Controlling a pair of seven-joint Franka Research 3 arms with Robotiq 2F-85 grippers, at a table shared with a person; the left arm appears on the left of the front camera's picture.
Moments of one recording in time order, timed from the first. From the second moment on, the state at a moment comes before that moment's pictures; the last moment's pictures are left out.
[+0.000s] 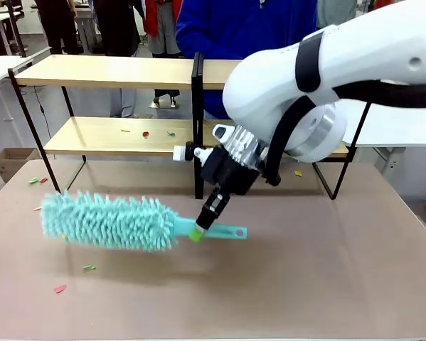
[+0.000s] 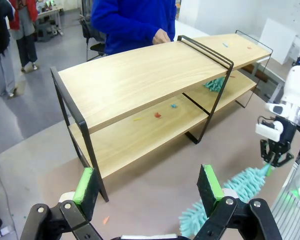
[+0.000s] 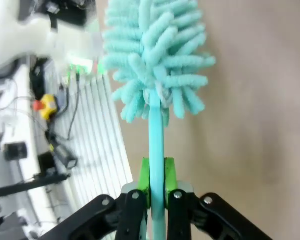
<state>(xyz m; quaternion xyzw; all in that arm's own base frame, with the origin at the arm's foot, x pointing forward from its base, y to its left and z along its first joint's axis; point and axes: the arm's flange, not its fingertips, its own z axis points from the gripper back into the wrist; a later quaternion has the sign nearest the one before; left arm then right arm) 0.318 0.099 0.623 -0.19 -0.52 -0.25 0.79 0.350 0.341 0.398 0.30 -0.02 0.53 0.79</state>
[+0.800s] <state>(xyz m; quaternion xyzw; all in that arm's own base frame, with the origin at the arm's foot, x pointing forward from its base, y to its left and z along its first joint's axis) 0.318 0.100 0.623 -0.19 -0.52 -0.25 0.79 0.260 0.245 0.421 0.30 -0.05 0.46 0.83</state>
